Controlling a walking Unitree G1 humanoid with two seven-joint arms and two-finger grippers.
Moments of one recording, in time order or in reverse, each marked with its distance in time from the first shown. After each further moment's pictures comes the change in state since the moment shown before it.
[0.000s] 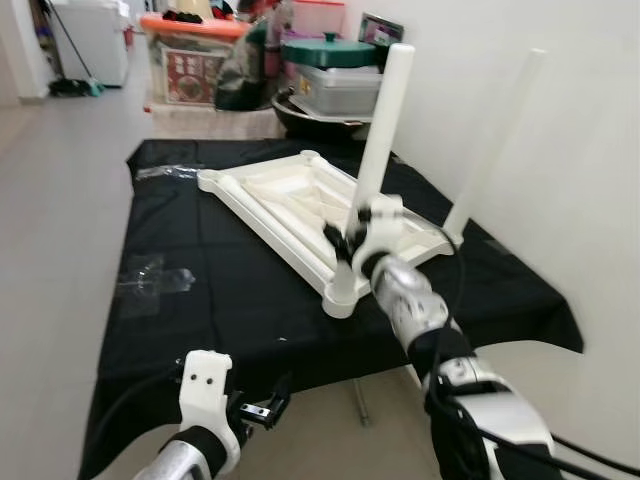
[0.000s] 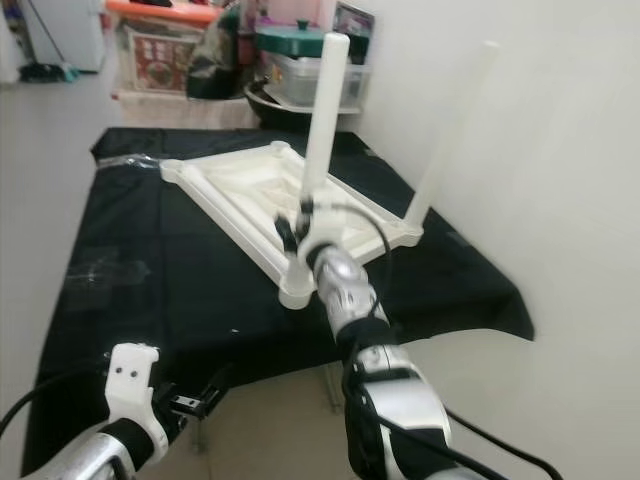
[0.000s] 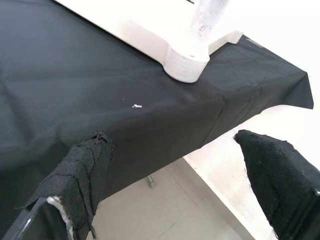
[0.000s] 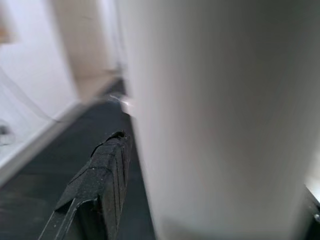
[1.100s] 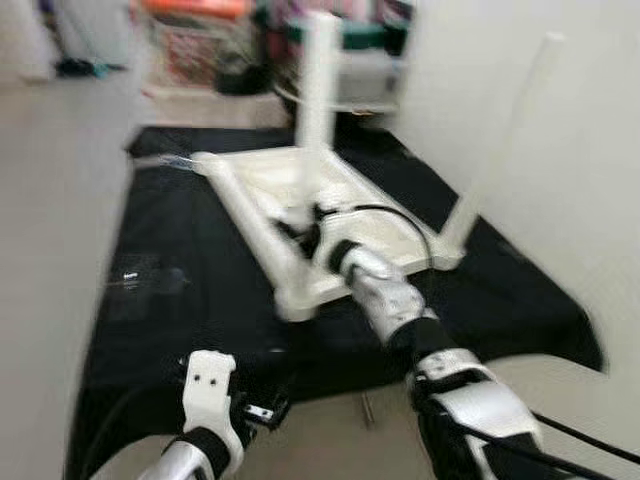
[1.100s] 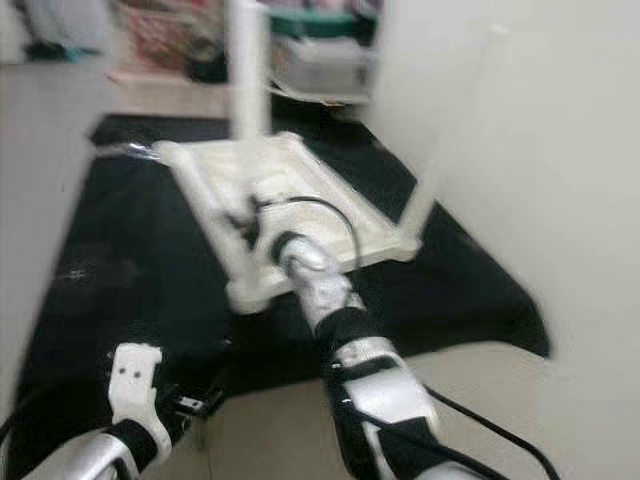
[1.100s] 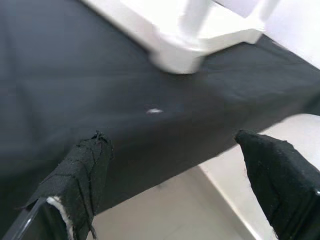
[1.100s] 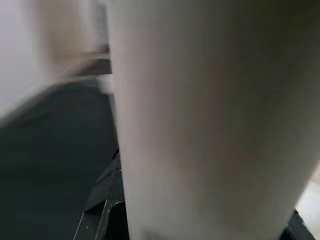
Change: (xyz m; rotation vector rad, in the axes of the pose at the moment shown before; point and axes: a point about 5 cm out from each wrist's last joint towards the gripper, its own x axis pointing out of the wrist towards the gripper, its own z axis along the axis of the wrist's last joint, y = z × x) left arm 0.000 -0.002 0.000 -0.003 0.000 -0.006; right arm -0.009 -0.015 -0.023 -0.142 0.095 -0.294
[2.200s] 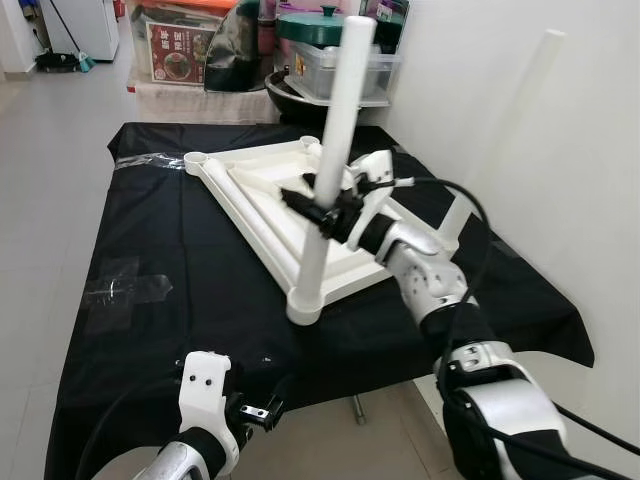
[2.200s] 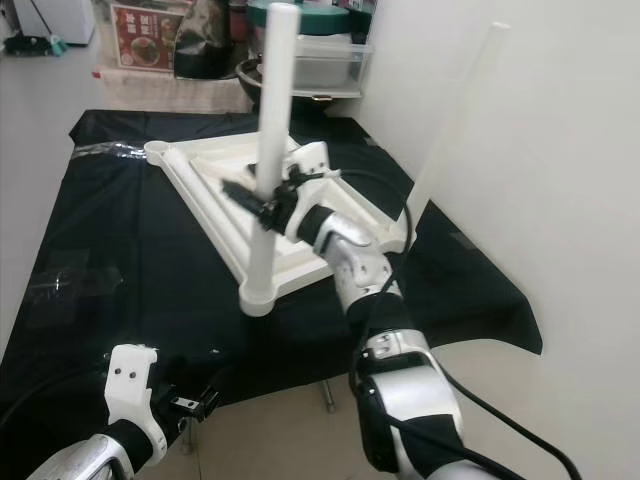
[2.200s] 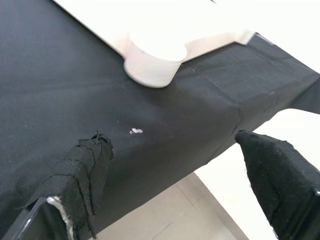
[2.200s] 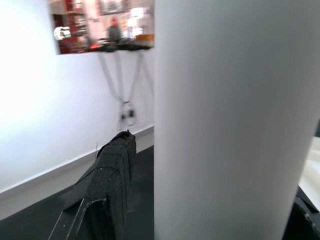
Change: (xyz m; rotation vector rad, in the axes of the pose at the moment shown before) left arm 0.001 0.000 0.001 -0.005 -0.003 -0.013; right arm -0.024 0.051 0.045 0.036 -0.222 0.897
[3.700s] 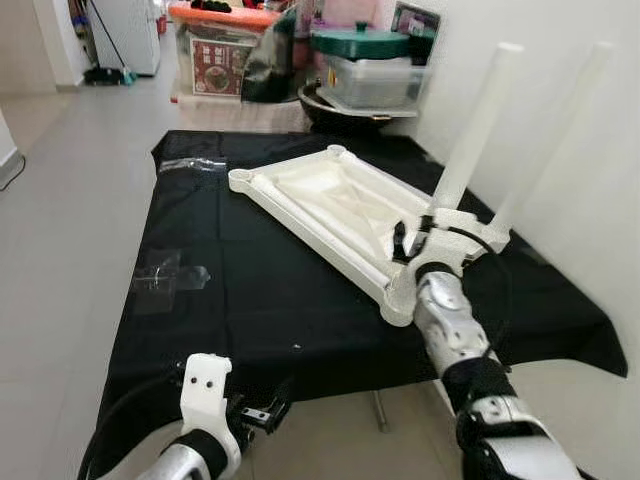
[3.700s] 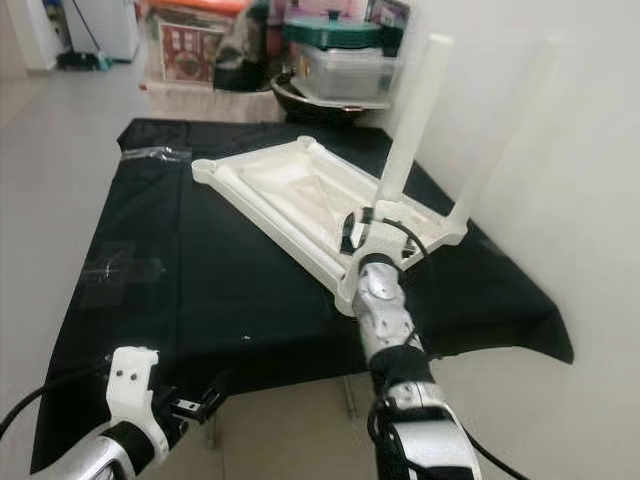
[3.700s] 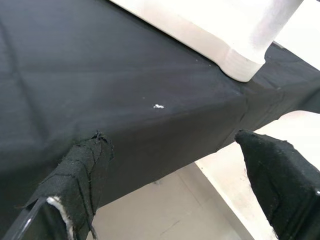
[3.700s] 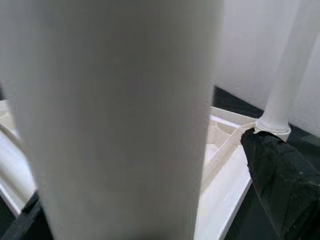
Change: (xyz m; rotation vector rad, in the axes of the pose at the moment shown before) left arm -0.002 0.001 -0.002 -0.013 0.009 -0.001; right arm -0.112 -0.048 -0.041 -0.091 0.078 -1.304
